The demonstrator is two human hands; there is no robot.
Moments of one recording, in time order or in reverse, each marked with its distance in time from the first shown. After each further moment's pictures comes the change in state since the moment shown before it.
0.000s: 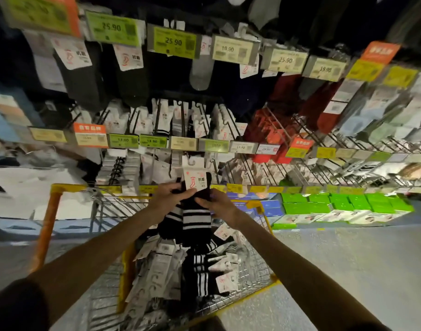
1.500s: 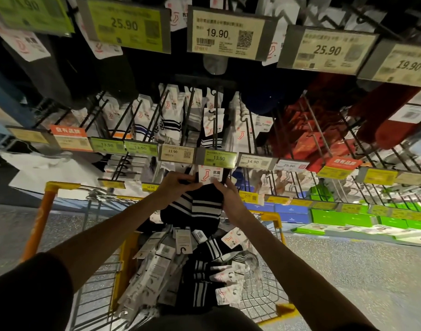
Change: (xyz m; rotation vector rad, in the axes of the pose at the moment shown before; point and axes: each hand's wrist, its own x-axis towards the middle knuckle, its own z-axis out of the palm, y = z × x) left_hand 0.131 0.001 0.026 0.208 0.023 -0.051; right_hand 0.144 0.008 -0.060 0.424 -0.029 0.070
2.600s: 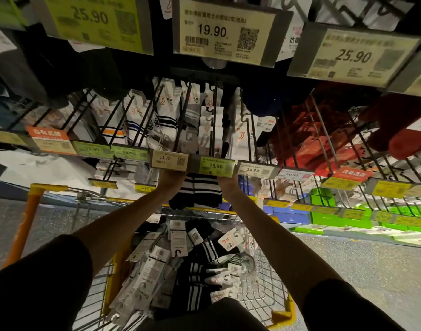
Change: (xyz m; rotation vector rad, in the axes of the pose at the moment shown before) left_hand 0.055 -0.002 0.016 -0.192 0.356 -0.061; right_hand 0.090 -0.026 -0.003 -0.480 0.308 -0.021
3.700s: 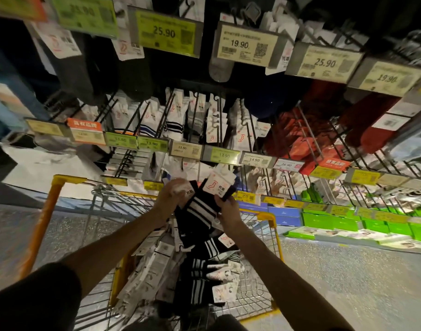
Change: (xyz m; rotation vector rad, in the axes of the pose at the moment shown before) left_hand -0.087 -0.043 -0.064 -0.096 -0.221 0.003; right_hand -0.132 0.053 0.003 0.436 -0.048 0.087
